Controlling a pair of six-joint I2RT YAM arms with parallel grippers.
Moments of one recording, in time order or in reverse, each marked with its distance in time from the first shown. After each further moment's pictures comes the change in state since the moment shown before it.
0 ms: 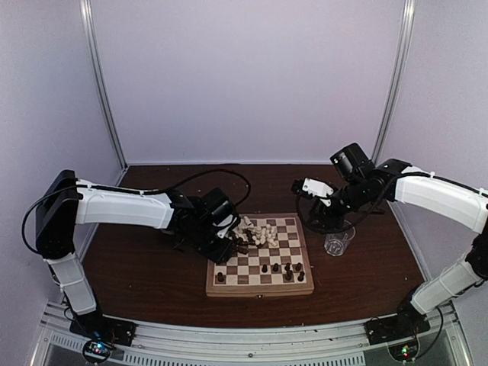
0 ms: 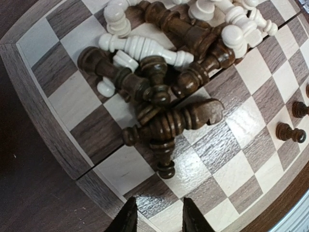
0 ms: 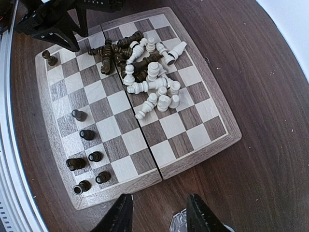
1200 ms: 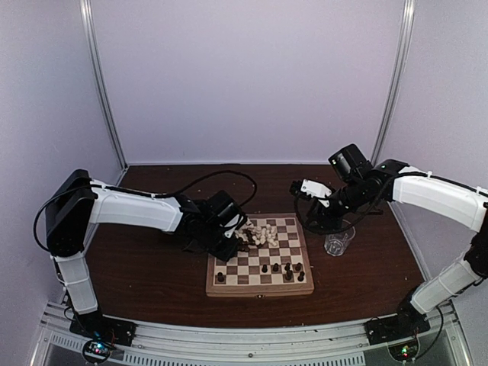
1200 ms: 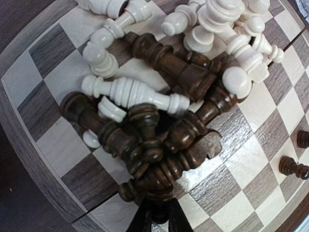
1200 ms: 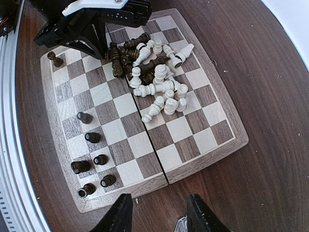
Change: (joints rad) left arm 0.001 0.084 0.008 0.133 -0.020 0.027; right arm 0.000 0.017 0.000 0.009 -0.037 0.000
